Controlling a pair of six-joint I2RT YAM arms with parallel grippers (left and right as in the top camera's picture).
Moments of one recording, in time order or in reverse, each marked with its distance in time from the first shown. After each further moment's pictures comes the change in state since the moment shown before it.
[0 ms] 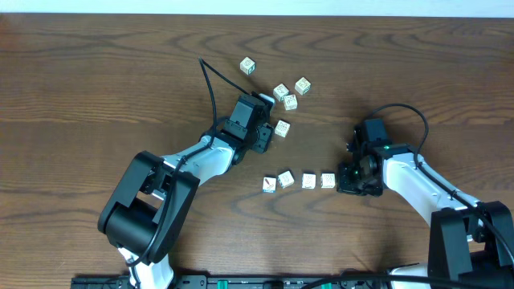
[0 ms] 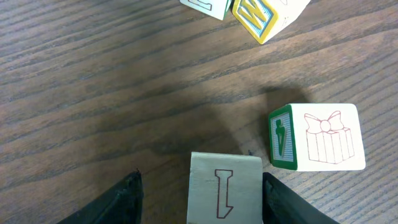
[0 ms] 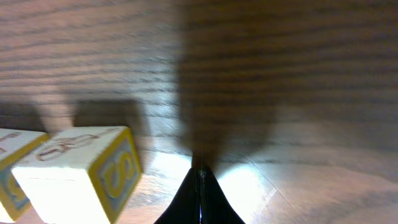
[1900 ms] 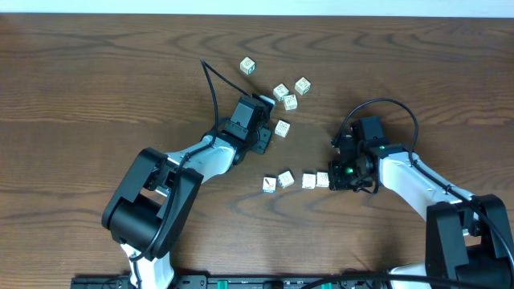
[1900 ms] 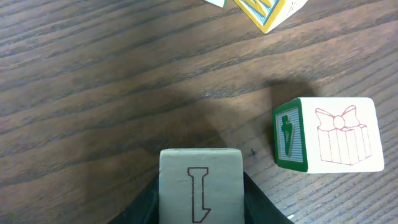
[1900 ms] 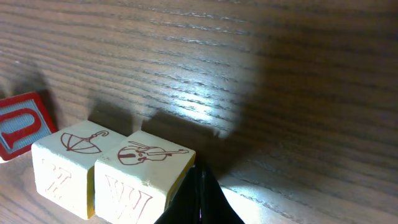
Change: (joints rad) left arm 0.000 0.028 0.001 0.013 0.008 -0.002; right arm 0.019 0.028 -0.004 0.116 -0.162 -0.191
